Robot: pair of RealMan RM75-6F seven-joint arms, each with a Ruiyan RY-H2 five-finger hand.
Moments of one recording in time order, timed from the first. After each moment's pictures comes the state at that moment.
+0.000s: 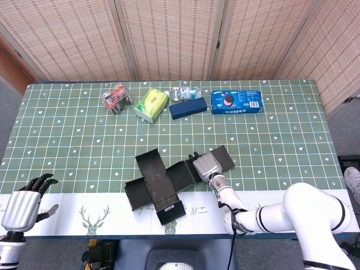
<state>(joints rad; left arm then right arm) -0.11 -1.16 -0.02 -1.65 1.57 1.51 0.20 1.28 -1.57 -0.07 -1.59 -0.24 0.96 -0.92</state>
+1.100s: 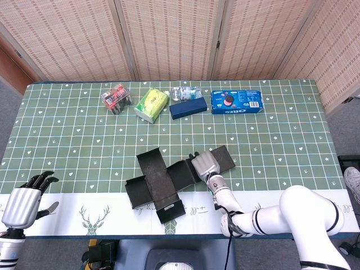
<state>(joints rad) -0.14 -1.18 -0.04 -1.58 1.60 1.50 0.14 1.25 -1.63 -0.03 -1.57 -0.27 1.05 -1.04</state>
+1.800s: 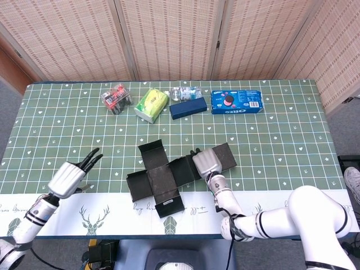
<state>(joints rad) -0.45 -1.45 -0.03 -1.00 1.79 1.33 -0.15 1.20 -1.61 0.04 -1.64 -0.28 1.14 -1.06</state>
